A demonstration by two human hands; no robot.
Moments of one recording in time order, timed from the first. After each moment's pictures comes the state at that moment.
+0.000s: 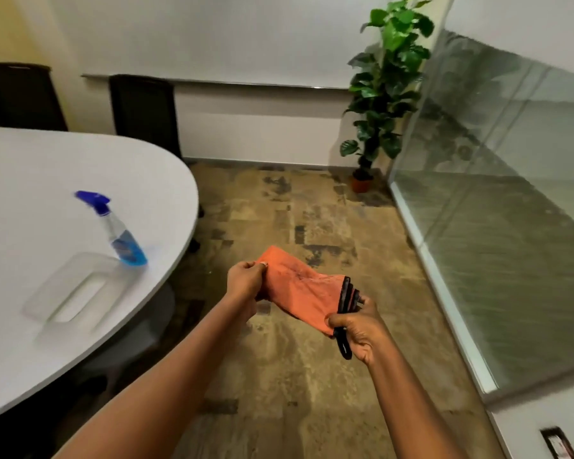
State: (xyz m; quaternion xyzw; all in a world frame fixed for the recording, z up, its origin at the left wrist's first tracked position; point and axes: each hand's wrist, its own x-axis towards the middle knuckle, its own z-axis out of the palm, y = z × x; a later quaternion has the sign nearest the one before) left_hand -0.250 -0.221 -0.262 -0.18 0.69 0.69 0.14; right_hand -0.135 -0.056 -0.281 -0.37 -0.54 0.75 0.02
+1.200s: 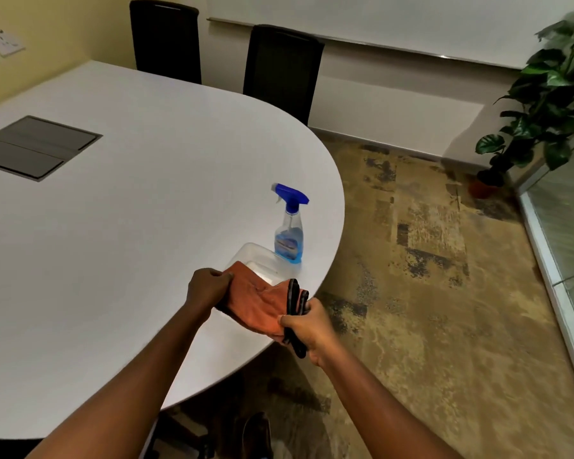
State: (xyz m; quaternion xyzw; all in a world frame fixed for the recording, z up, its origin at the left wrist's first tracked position) left_hand -0.453 -0.705 -0.336 -0.26 0.83 0.49 0.07; right_hand -0.381 -0.512 -0.325 -0.30 -0.67 0.65 -0.21
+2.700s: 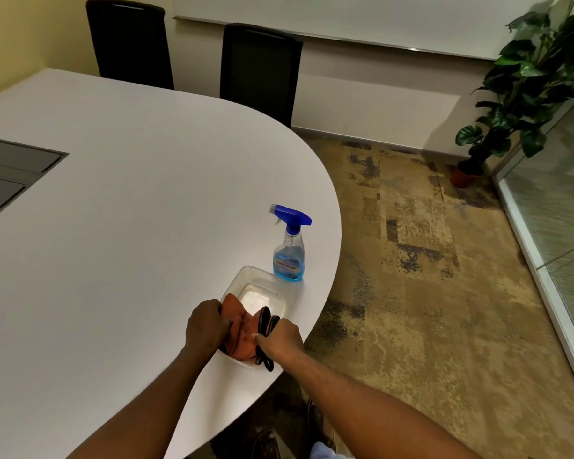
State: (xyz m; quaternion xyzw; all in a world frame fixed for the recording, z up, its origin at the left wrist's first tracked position) left_hand -0.493 -0.732 -0.397 -0.12 0.95 0.26 0.13; right_hand -0.452 -0.580 -0.398 -0.24 -0.85 0.39 -0.25
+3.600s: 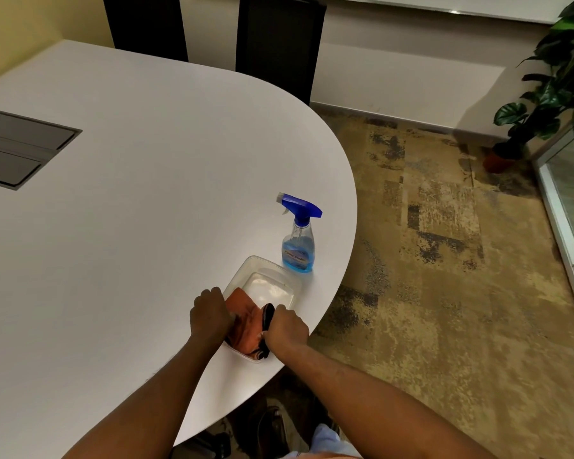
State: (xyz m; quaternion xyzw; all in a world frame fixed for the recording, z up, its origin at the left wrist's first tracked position) left_hand -0.500 -0.721 -0.407 -0.15 0.96 0.14 0.17; right_hand -0.470 -0.575 -0.413 -0.12 -0.93 0.23 -0.26
